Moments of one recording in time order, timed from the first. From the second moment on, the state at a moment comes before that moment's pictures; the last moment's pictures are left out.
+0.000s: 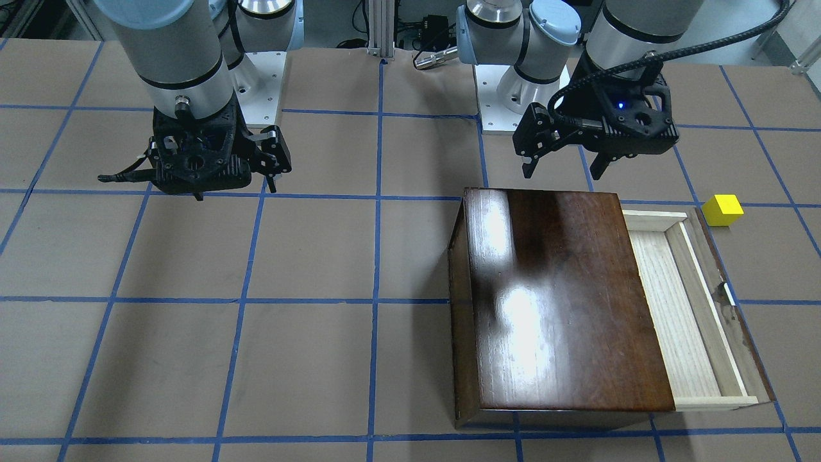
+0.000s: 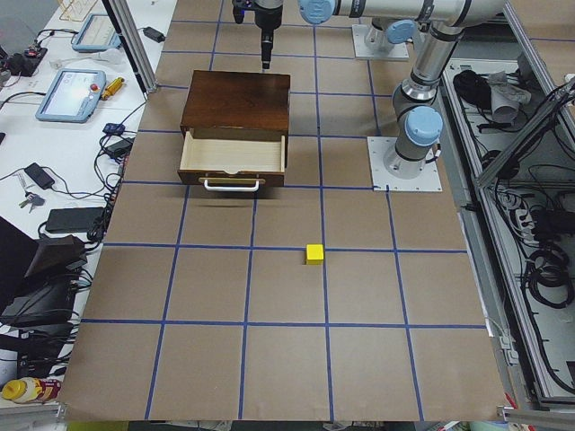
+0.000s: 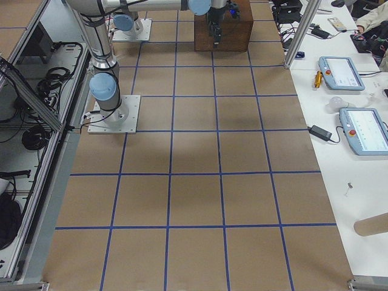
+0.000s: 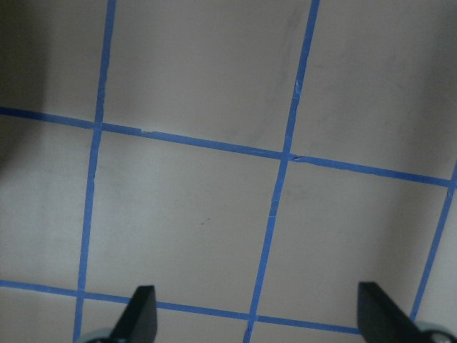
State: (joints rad) left arm -1.54 -1.56 -1.55 -1.53 1.55 0.08; right arm 1.70 -1.45 1.48 -1.58 -1.60 -0.05
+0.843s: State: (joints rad) left arm -1.16 -1.51 -1.55 -1.62 1.55 0.62; right arm 1.70 -1.45 1.48 -1.58 -1.60 -0.05
